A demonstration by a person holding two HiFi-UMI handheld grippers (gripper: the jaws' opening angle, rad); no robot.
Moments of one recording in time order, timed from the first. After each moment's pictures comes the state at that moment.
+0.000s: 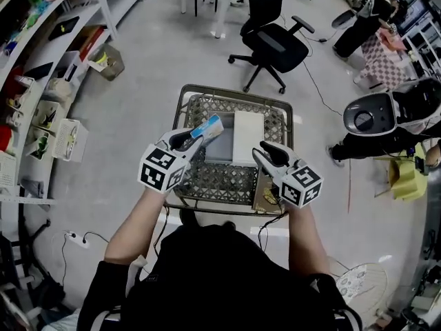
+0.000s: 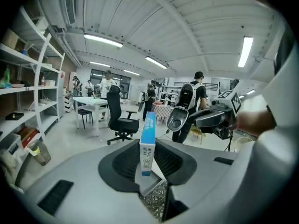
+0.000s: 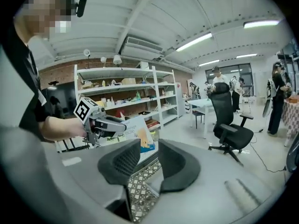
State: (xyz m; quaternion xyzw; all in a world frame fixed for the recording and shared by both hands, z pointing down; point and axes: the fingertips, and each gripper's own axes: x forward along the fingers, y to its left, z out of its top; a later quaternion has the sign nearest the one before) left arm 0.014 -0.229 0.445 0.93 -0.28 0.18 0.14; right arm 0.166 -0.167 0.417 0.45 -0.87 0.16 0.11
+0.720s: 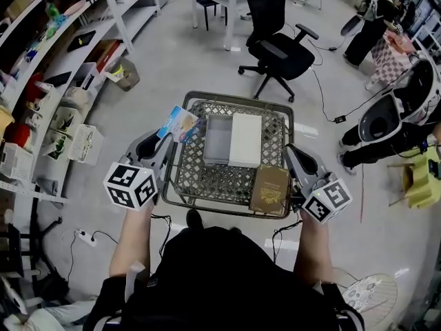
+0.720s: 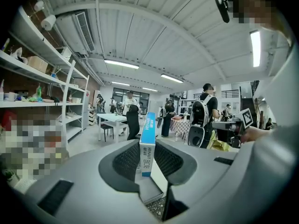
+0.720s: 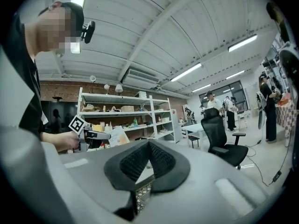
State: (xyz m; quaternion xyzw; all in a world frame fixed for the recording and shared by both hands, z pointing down) left arm -0.039 -0.179 0.343 0.89 -0.43 0.09 0.11; right arm 0.251 -0.100 0.316 0.48 -0.87 0.07 -0.04
